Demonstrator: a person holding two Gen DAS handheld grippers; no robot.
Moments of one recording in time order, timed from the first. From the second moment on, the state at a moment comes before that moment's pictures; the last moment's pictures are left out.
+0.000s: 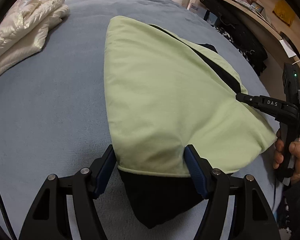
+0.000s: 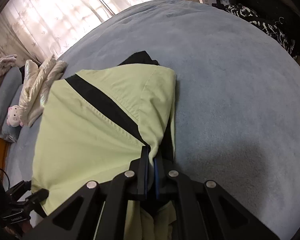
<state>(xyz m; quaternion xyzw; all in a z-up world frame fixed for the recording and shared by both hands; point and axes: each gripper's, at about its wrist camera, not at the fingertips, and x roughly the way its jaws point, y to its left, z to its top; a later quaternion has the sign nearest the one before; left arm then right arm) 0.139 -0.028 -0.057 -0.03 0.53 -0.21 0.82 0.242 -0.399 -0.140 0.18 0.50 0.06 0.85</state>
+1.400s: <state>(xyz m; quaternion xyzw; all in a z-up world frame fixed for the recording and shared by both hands) 0.136 -0.067 -0.025 -0.01 0.46 -0.20 0.86 0.218 -0.334 -0.116 0.11 0.49 0.10 0.86</state>
